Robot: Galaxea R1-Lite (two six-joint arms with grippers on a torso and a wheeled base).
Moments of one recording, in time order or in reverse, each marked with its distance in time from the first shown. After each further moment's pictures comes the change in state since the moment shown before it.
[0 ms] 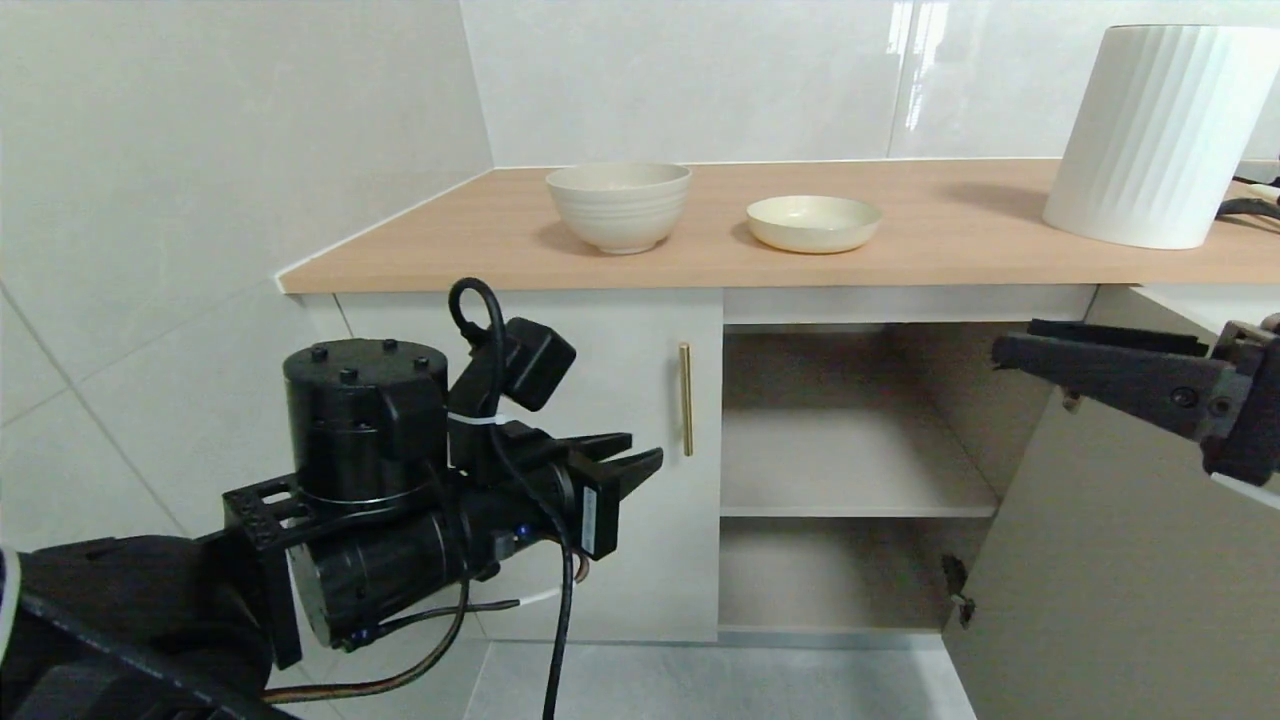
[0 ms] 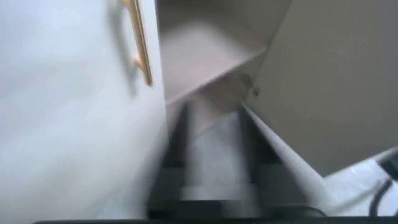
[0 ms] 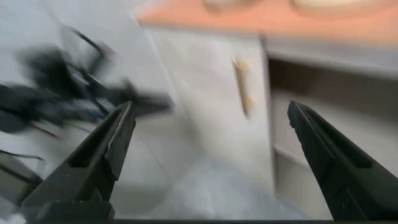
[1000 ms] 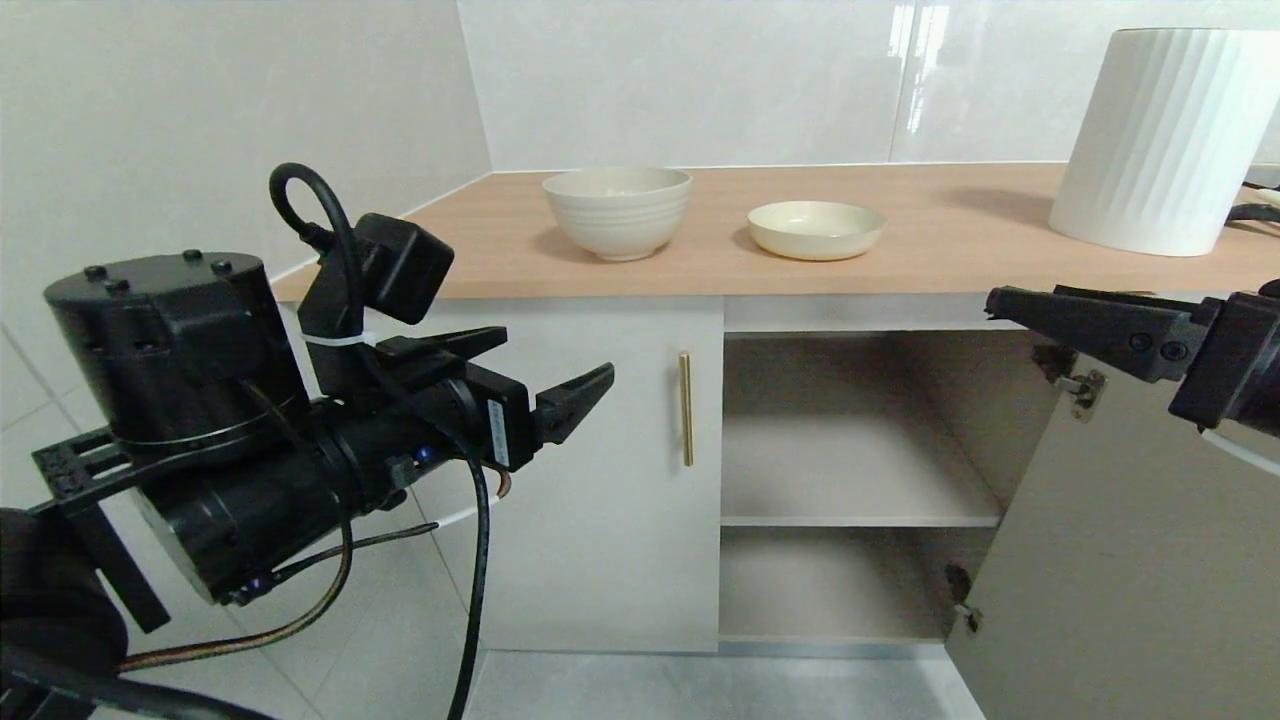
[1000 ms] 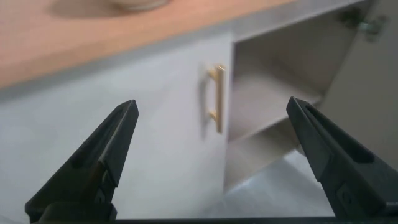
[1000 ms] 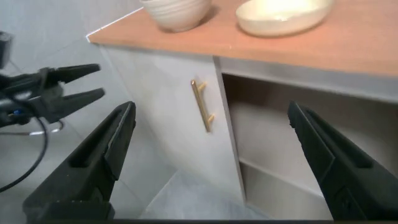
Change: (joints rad) left arm 0.085 -0.133 -0.033 -0.002 0.108 0.114; right arm -0.008 0.028 -0.037 -0.024 -0.165 -0.023
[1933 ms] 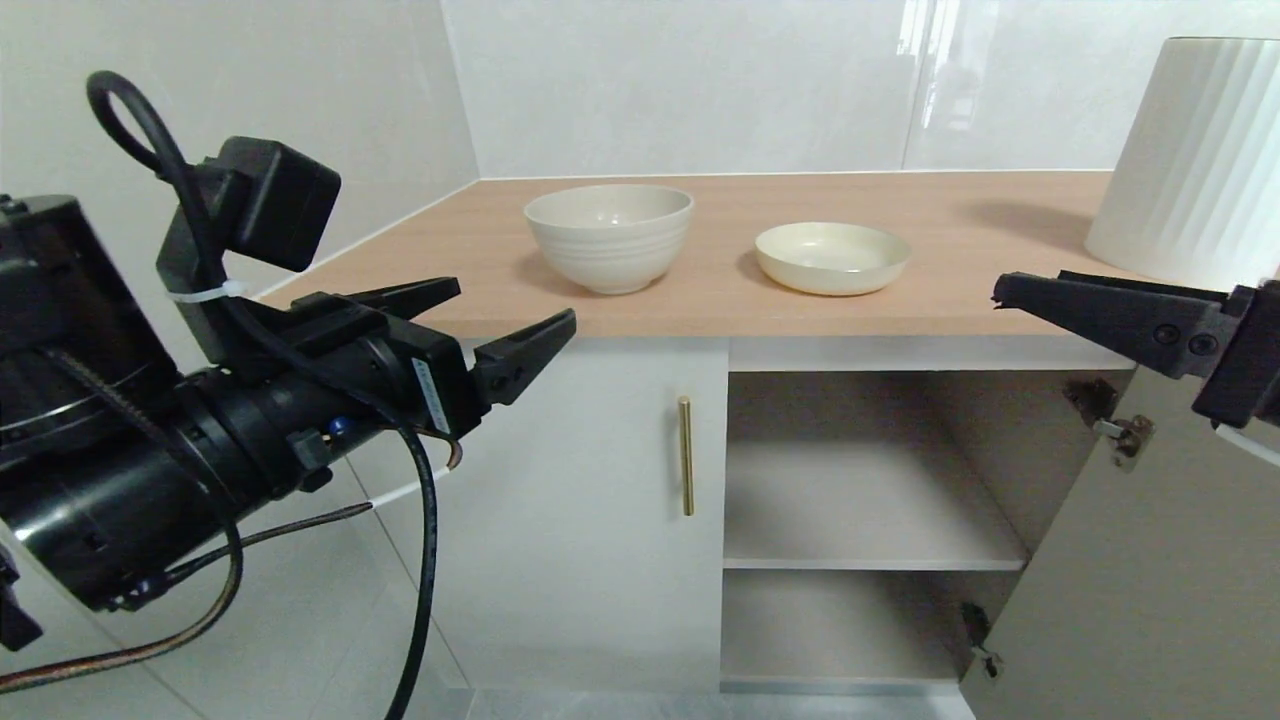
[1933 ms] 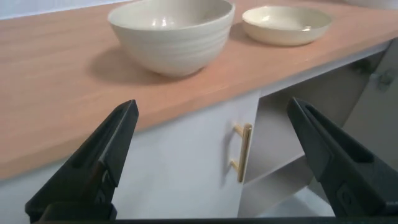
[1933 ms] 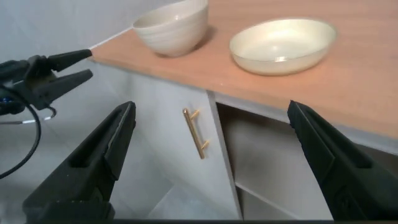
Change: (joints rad) left arm 0.009 -0.107 -0.004 0.000 -0.002 -0.007; right arm 0.059 -0.024 -0.013 0.008 -0.017 -0.006
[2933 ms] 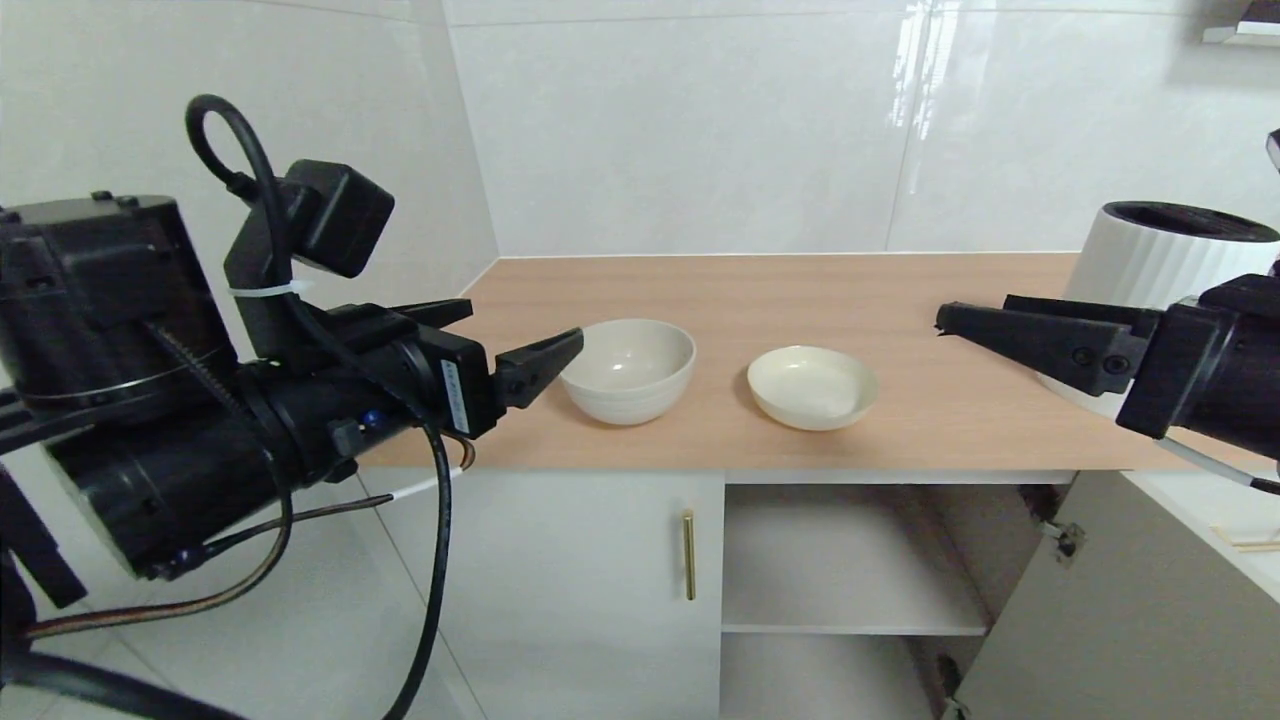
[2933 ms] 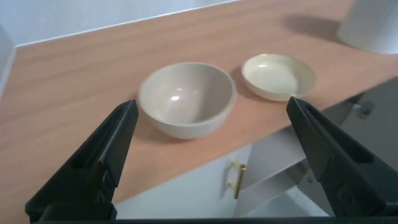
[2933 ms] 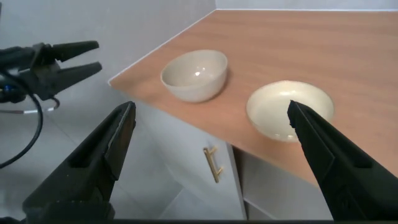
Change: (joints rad) left arm 0.022 0.043 -0.064 0.129 0.001 -0.015; right arm 0.023 0.072 -0.012 -0.003 0.000 -0.006
